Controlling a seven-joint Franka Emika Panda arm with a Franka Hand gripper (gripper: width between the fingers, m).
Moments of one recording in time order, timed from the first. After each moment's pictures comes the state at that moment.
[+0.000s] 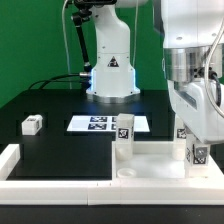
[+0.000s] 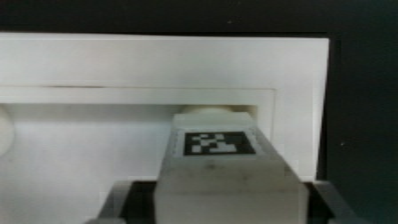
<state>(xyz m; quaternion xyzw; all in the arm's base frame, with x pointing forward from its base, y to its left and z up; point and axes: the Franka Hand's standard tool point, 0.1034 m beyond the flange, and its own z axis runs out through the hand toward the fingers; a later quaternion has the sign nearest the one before) 0.627 0.118 0.069 -0.68 0.73 0.01 0.06</state>
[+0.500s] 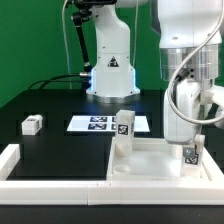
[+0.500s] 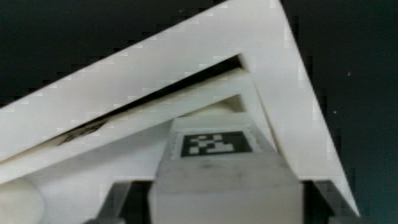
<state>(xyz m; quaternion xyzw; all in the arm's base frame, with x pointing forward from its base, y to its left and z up) 0.627 0.111 0.069 -0.54 0.84 0.02 0.05</state>
